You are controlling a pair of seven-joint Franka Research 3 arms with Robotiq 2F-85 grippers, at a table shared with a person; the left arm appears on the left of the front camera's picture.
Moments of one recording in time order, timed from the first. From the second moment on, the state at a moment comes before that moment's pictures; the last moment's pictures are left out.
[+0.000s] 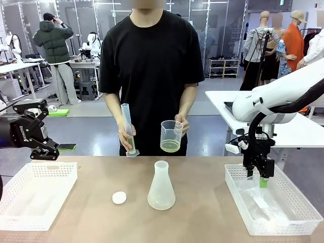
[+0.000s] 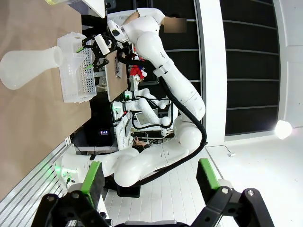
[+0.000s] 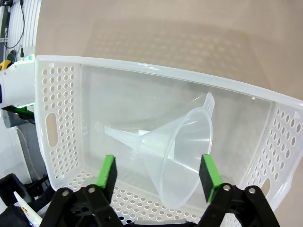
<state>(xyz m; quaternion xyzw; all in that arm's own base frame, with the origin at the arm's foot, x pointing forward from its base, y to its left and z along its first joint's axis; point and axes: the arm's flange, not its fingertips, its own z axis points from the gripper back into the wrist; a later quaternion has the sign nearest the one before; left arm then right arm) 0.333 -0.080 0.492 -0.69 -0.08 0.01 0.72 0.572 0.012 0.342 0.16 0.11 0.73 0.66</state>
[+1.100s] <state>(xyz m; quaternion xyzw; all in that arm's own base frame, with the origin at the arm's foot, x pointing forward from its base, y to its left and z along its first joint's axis) 0.333 -0.080 0.492 -0.69 -0.08 0.01 0.72 0.570 0.011 0.341 0.16 0.13 0.73 0.65</state>
